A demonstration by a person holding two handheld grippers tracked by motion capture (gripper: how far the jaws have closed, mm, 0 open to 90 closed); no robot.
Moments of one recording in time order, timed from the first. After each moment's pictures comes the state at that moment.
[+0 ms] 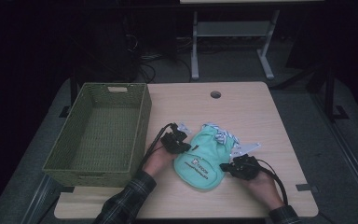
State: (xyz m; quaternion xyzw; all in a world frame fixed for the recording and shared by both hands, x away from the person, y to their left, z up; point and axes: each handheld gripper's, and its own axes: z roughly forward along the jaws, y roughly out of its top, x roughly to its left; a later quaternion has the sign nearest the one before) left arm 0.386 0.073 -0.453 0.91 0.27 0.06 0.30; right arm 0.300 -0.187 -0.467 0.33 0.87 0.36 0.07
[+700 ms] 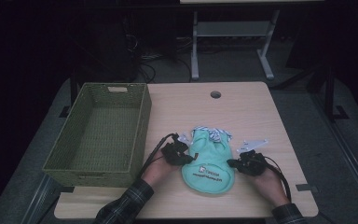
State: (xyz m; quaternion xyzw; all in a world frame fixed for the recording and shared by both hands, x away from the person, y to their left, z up) left arm 0.348 0.072 -0.456 0.92 0.24 0.02 0.31; right arm 0.310 -0.209 -0.466 0.35 0.87 0.34 0.09
